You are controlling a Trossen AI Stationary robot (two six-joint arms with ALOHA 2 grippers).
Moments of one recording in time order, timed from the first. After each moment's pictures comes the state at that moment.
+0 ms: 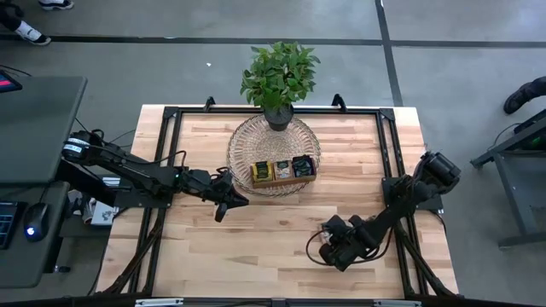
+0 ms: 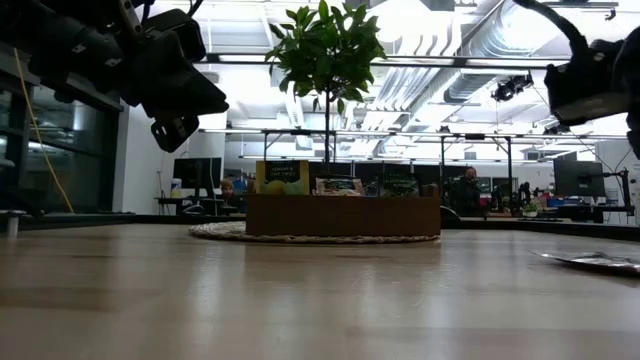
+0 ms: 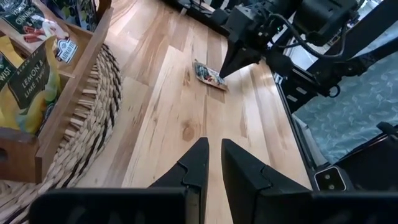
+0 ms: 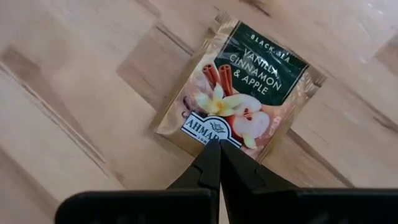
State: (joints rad) left arm -0.20 1.16 0.37 0.47 -0.01 -0.55; right arm 0.71 1.74 0.95 -0.62 0.25 1.57
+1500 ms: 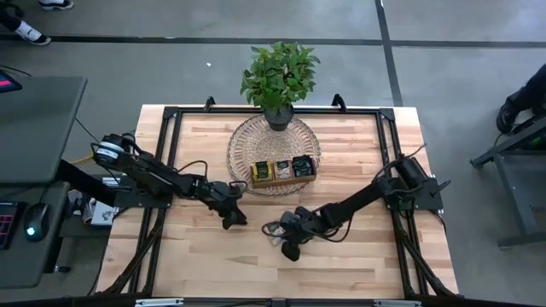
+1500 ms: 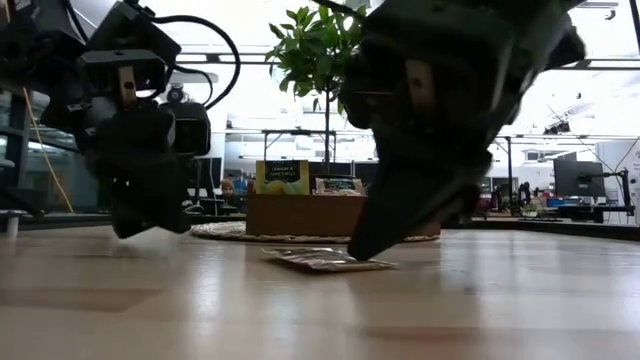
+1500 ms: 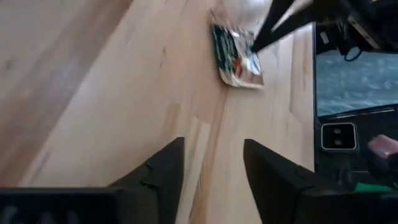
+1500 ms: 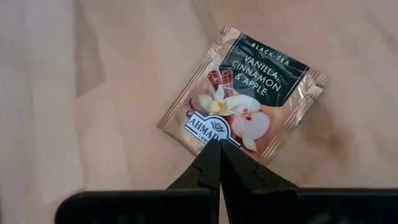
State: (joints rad) left arm -0.20 1.54 0.37 0.59 0.23 -0.88; right arm 0.40 1.98 1.09 -0.03 0.15 0.83
